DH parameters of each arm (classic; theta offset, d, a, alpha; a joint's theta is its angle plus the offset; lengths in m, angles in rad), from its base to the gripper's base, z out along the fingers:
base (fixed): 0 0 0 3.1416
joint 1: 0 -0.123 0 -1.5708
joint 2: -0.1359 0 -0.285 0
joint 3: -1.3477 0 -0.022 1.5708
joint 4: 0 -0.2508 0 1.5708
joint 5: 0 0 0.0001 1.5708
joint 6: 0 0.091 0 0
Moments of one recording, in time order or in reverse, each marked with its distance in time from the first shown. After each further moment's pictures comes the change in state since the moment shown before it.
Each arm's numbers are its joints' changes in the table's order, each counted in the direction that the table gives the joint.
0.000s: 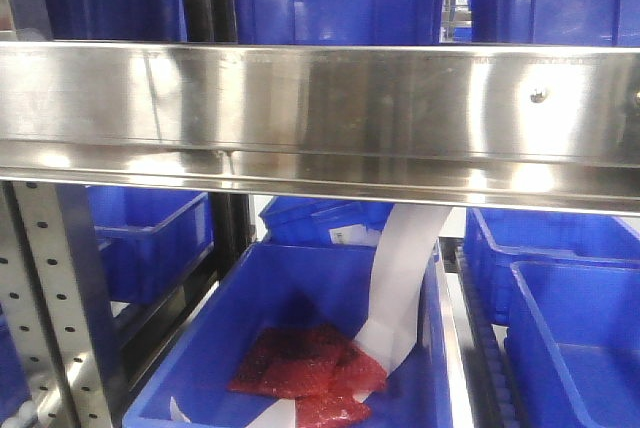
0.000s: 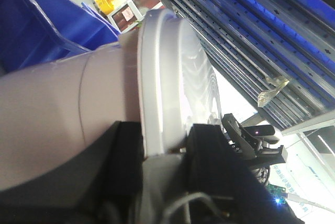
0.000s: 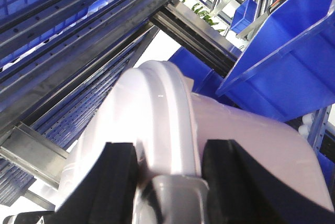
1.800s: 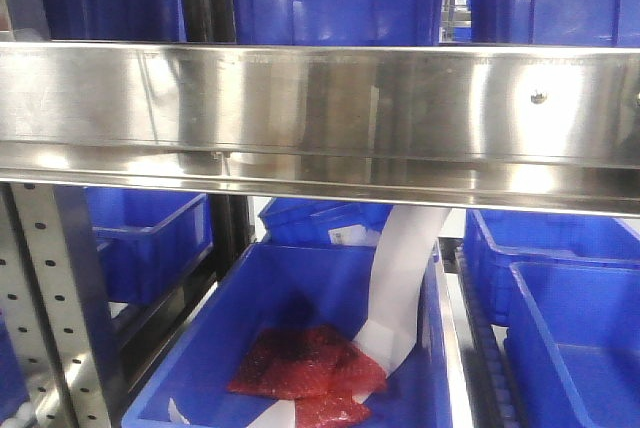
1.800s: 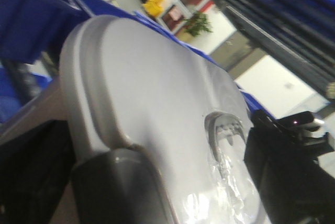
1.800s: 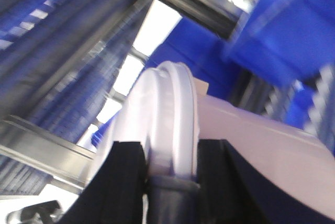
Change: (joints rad) left arm -0.055 -0.009 0.046 -0.172 -0.067 0.044; right arm -0.158 -0.133 0.008 -0.045 -0.067 0.033
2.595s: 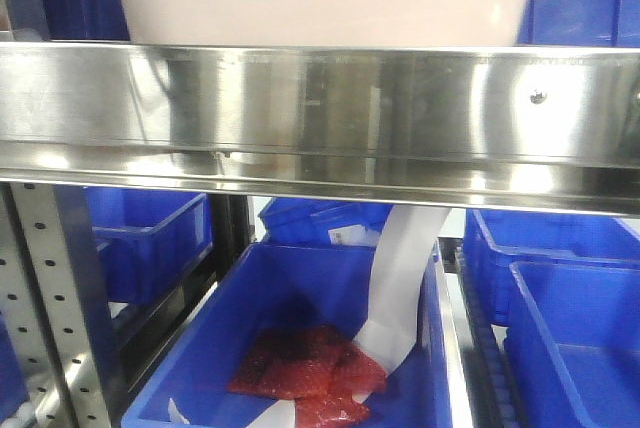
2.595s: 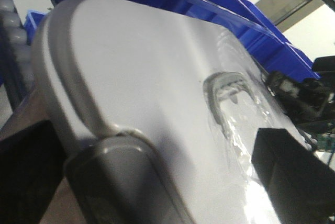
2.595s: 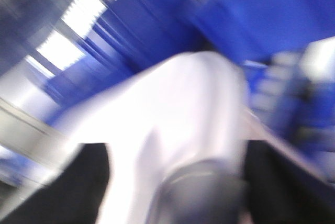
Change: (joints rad) left arm 0.007 -0.124 0.006 -0.156 0.019 0.023; right arm -0.038 -0.238 0.129 0.202 0.001 -0.323
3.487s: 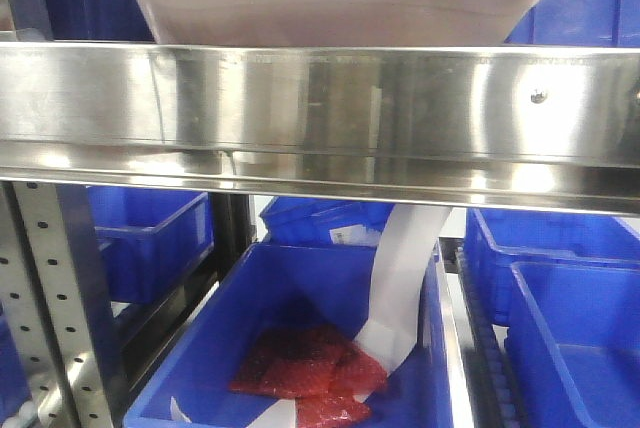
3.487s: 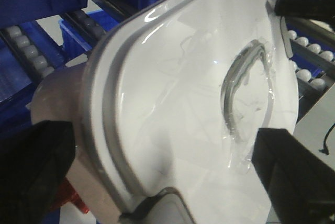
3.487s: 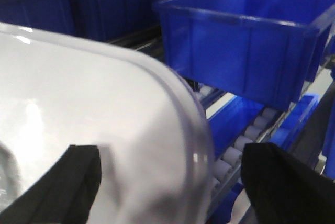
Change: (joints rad) left arm 0.018 0.055 0.372 -0.435 0.213 -0.073; right arm 0.030 0.152 0.097 0.430 -0.036 -0.029
